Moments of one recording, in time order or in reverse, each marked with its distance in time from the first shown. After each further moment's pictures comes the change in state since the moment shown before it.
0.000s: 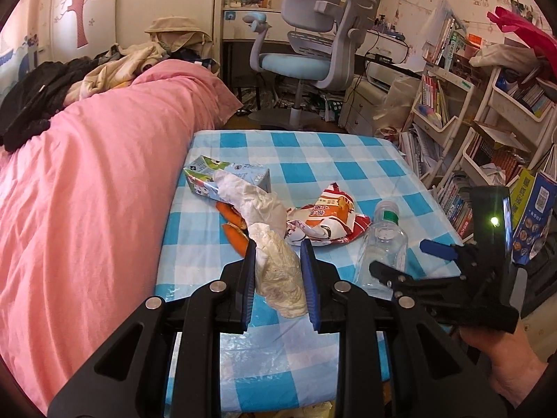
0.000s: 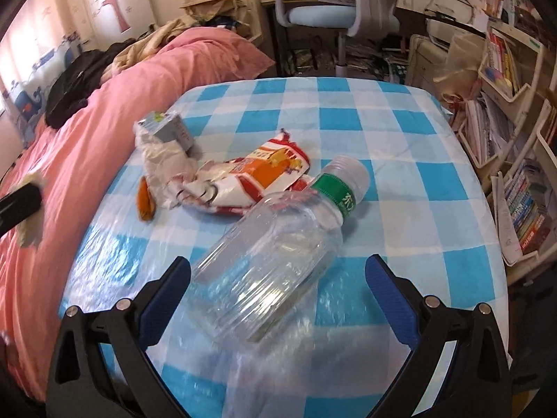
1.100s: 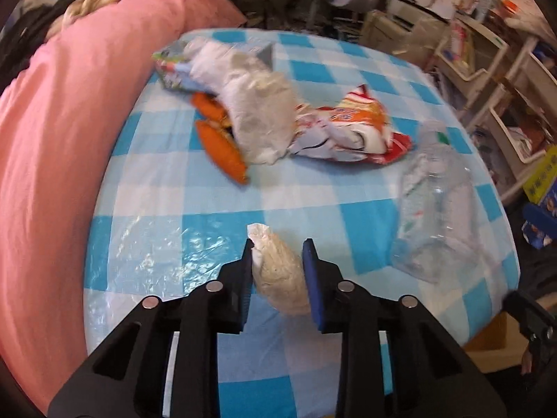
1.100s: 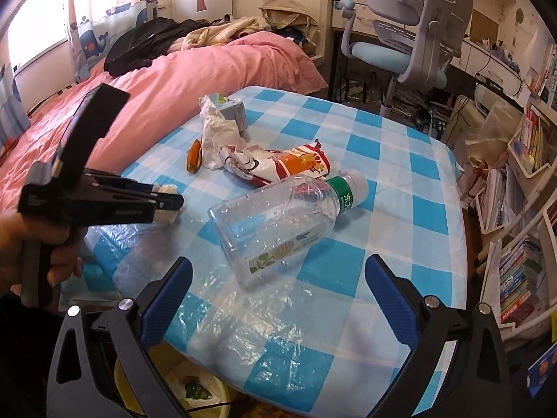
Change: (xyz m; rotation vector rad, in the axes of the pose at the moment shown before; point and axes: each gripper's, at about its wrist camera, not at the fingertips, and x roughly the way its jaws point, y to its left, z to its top) left arm 0.104 -0.003 -0.049 -0.039 0.290 0.000; right arm -0.058 -0.004 -0.037 -0.327 -0.069 0.092
